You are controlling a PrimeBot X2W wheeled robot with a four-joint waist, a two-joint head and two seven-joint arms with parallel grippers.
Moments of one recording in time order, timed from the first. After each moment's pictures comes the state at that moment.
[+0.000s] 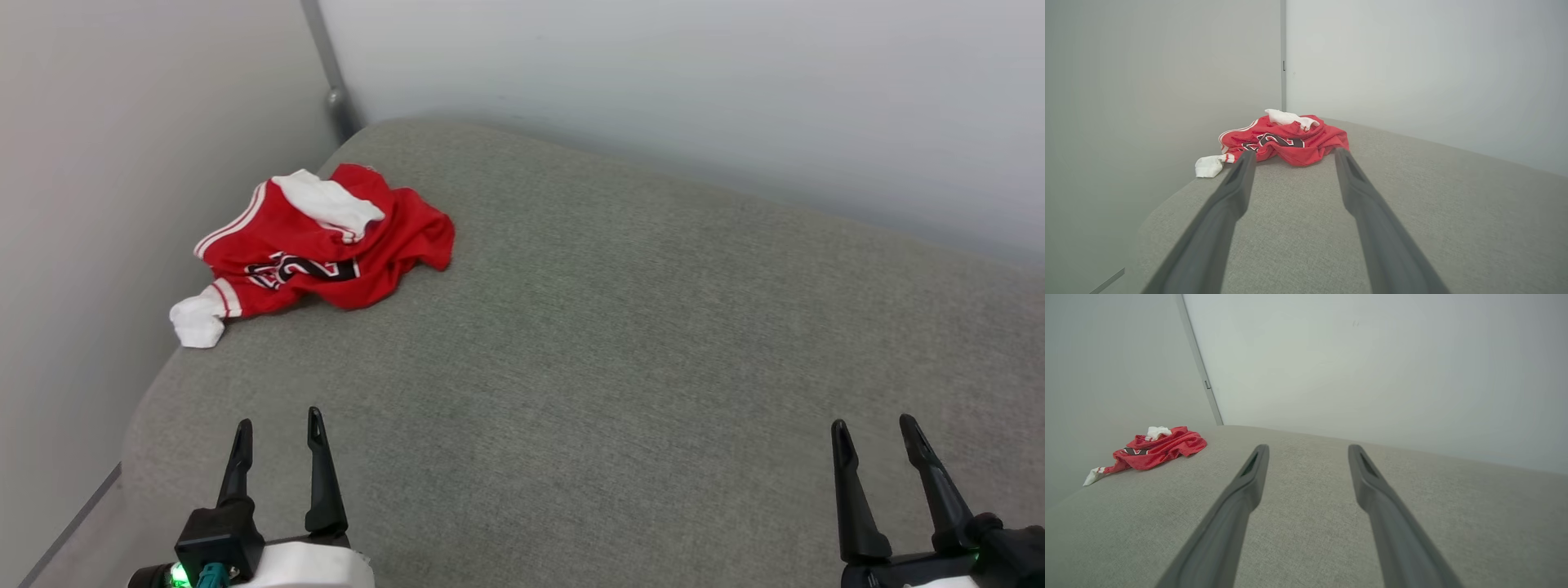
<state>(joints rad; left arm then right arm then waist) 0.07 0.05 -0.06 0.03 -0.16 0.16 -0.26 0.17 -0.05 -0.02 -0.08 0.13 0.13 -0.26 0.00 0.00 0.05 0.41</state>
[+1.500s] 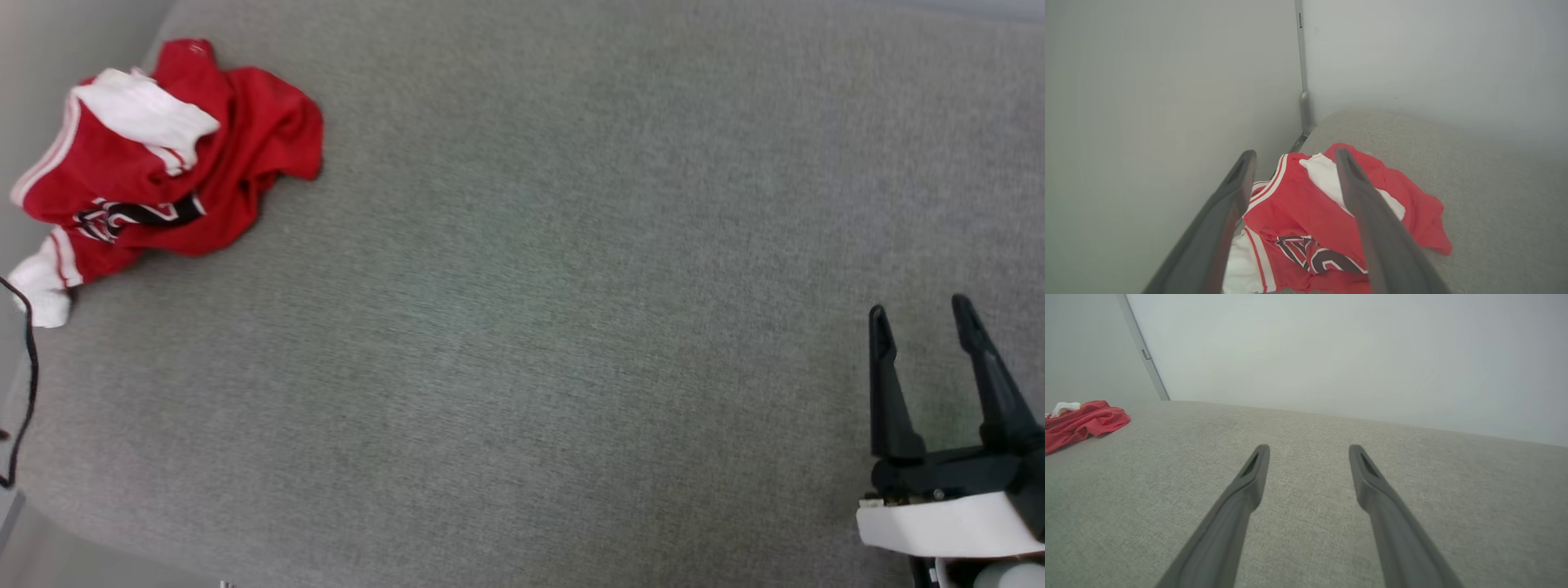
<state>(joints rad) -0.81 0.57 0.14 0.58 -0.49 -0.13 0.31 0.01 -0.05 -0.06 -0.16 0.00 0.13 -0.26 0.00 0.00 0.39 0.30</state>
